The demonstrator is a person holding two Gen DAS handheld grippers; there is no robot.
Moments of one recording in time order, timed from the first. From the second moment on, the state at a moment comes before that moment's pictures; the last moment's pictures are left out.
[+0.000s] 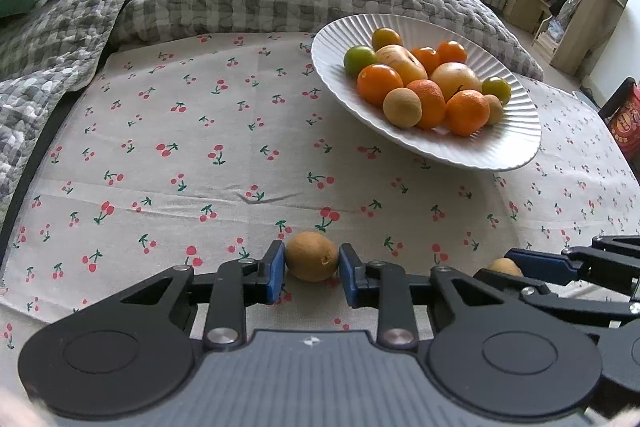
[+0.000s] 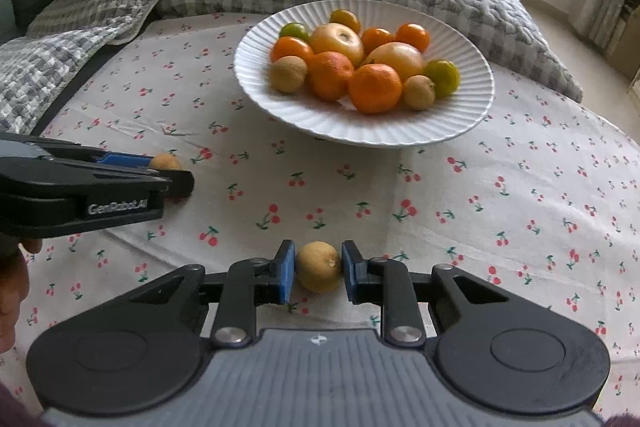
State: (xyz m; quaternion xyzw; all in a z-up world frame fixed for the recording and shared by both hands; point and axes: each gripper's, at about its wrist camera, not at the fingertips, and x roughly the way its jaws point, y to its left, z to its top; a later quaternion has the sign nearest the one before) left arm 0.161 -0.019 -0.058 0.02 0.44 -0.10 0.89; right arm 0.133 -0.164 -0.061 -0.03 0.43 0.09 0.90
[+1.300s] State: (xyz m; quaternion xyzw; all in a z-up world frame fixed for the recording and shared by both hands) left arm 0.152 -0.029 0.007 0.00 0.39 -0.09 0.91; right arm 0.129 -0.196 0.001 0.04 0.35 0.10 0.93
